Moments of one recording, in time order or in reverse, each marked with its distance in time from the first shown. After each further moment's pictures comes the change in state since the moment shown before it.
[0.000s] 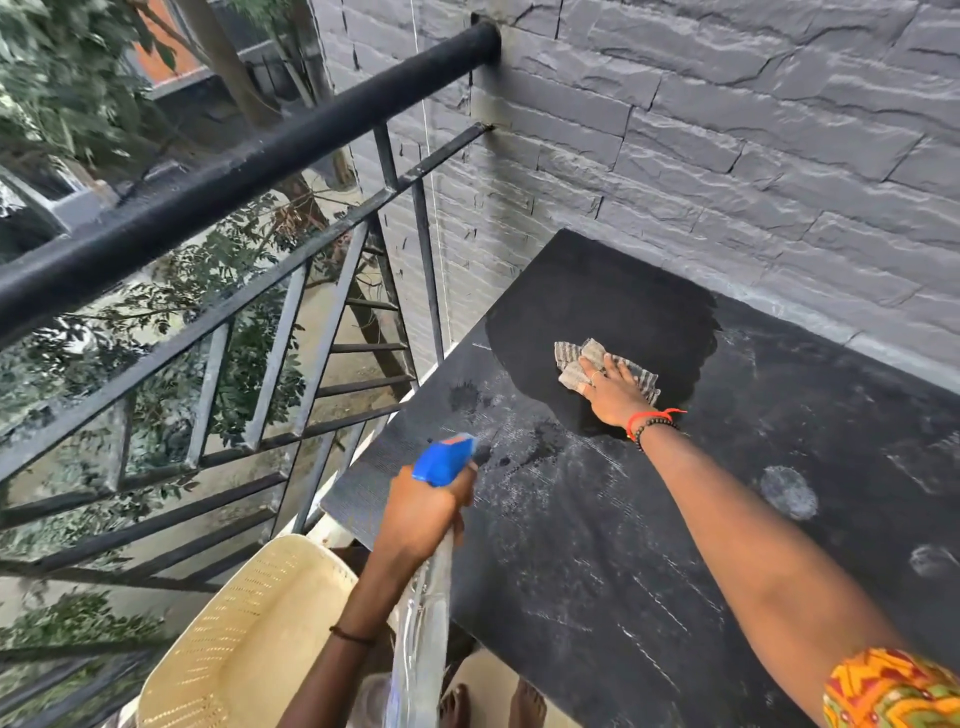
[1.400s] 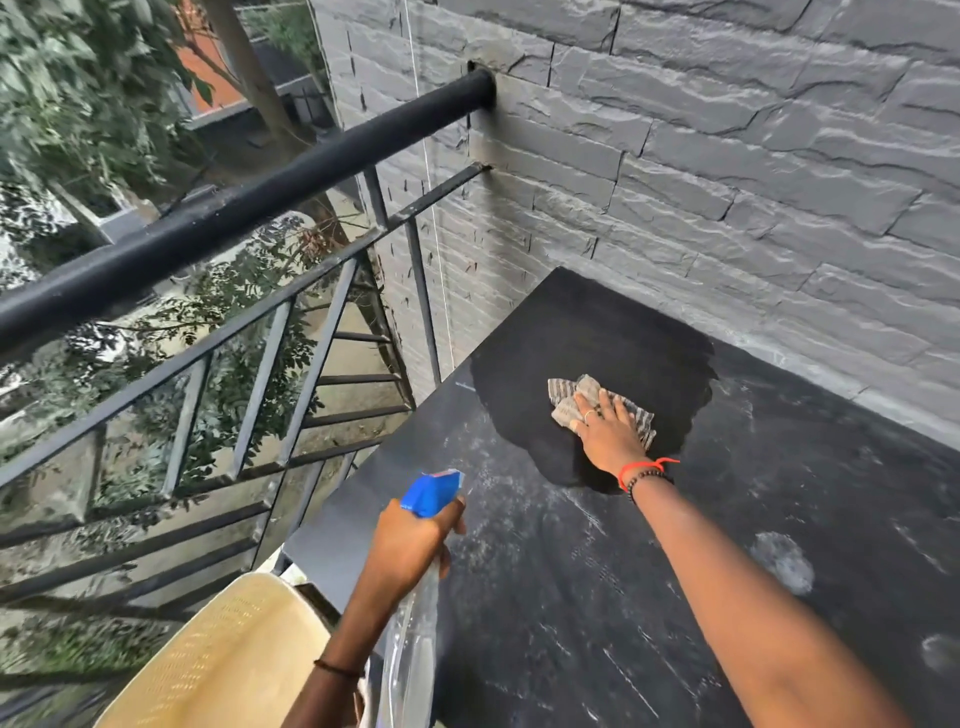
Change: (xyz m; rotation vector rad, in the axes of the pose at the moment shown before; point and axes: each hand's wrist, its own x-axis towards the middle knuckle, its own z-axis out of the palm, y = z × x) left_hand 0.029 0.010 0.037 -0.001 0.081 -0.040; right_hand 0.061 0.042 0.032 -0.136 -0.047 -0.047
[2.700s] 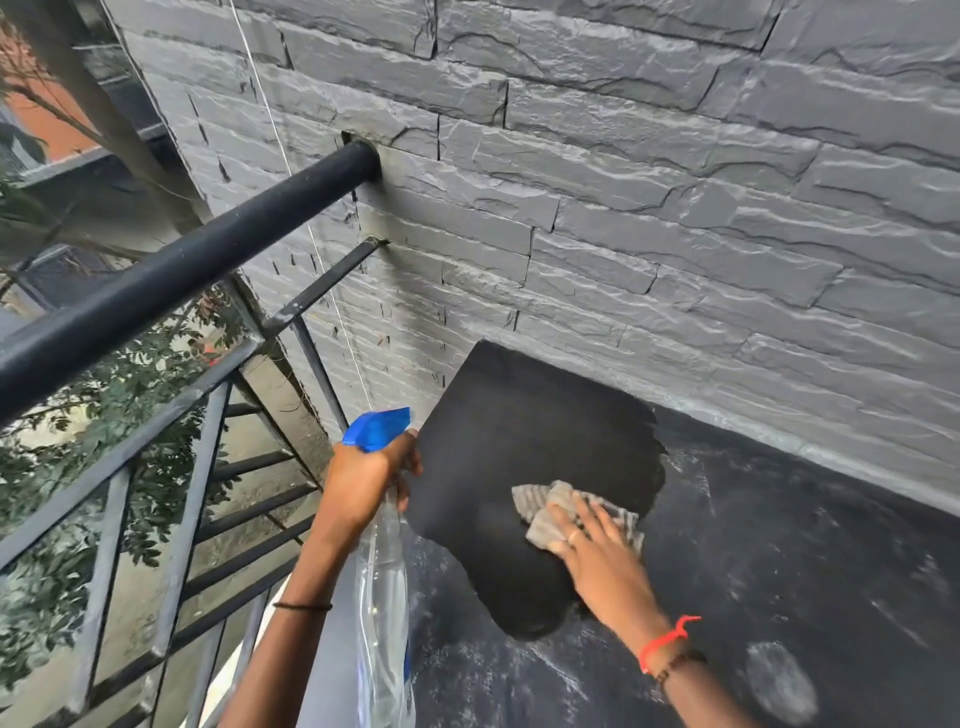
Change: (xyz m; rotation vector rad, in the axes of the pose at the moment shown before) left_hand 0.184 0.141 0.025 -0.063 -0.123 0.197; right_hand -0.065 0.013 -0.029 -0.066 0.467 -0.103
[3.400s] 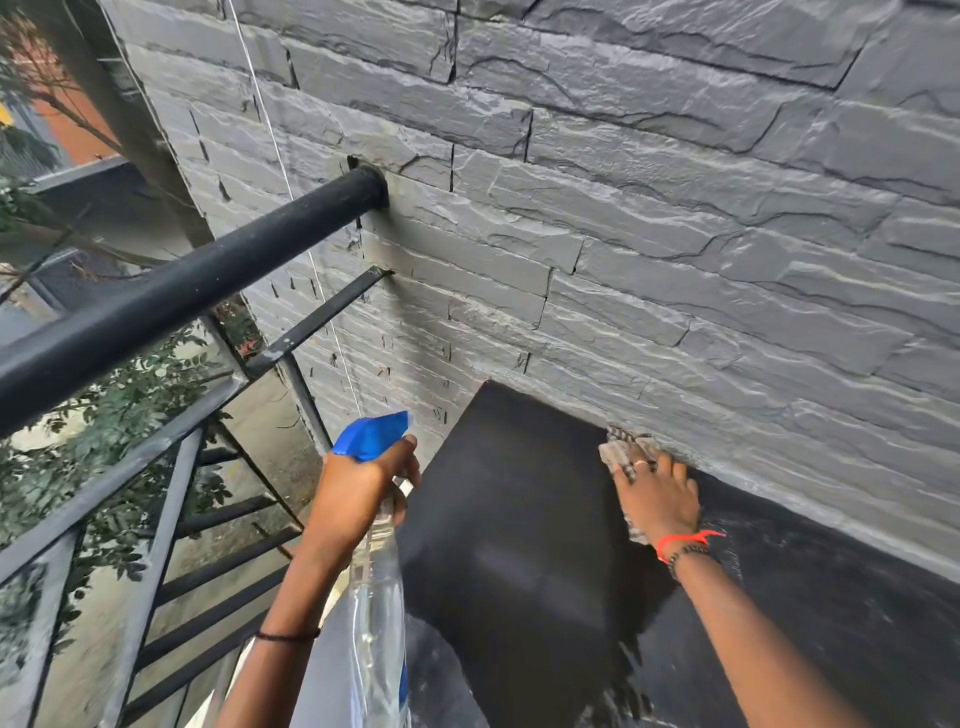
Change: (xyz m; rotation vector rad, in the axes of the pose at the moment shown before) left_hand 0.057 0.020 0.005 -0.053 0.052 0.026; right_hand 0.149 0.103 -0.014 -0.002 -0.099 0.647
